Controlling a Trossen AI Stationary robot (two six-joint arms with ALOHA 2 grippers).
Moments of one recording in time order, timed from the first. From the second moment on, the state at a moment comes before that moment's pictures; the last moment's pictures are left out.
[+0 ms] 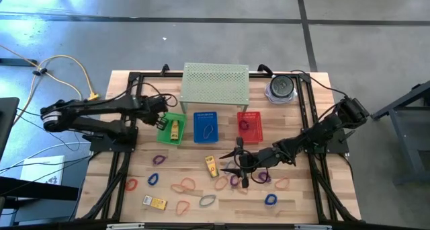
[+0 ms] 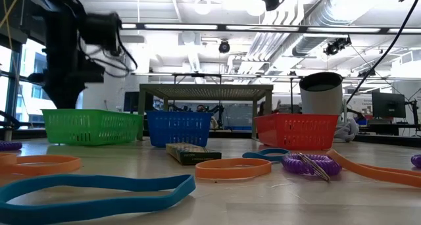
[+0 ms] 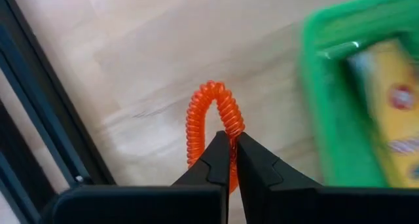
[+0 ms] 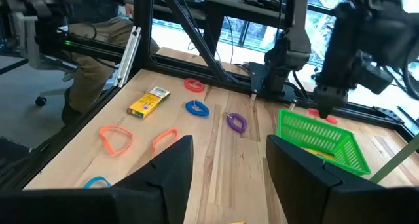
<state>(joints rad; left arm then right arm) 0.34 1.01 0.61 -0.96 -0.22 -0.77 0.46 1.58 0.83 0.54 0.36 -0.10</state>
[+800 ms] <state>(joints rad) -0.08 0.82 0.69 -0.96 -0.34 -0.98 0.40 1.58 0.83 0.51 0.31 -0.05</state>
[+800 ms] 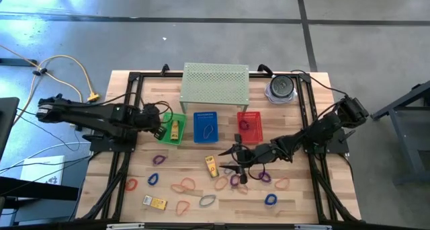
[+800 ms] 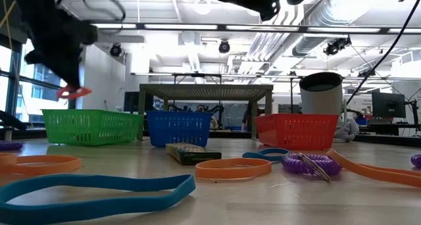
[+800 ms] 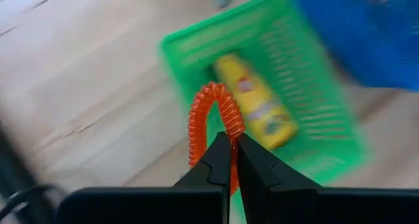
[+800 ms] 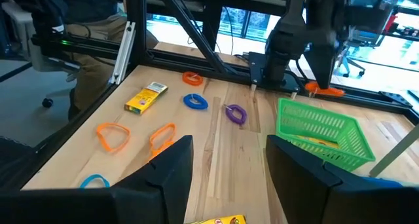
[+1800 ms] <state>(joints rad) -0.37 1.36 0.72 0.44 -0.01 -0.42 0.38 1.58 0.83 0.50 0.31 -0.02</state>
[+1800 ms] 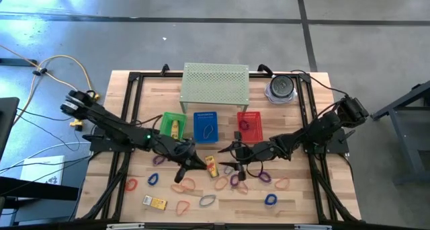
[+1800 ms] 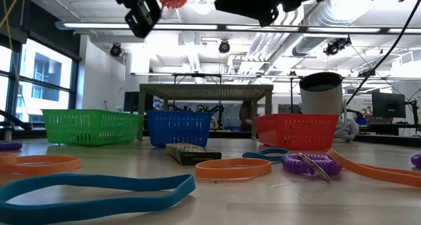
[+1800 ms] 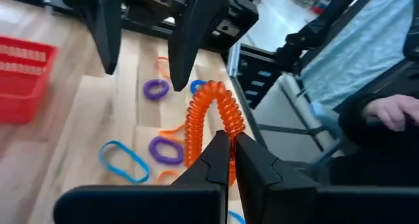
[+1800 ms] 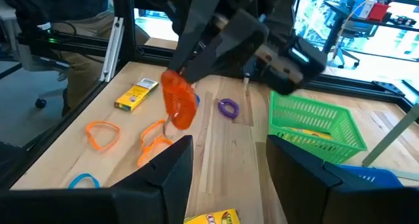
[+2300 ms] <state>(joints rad) -0.33 1.41 0.72 0.49 0.01 -0.42 0.38 1.58 0.83 0.49 0.21 -0.02</state>
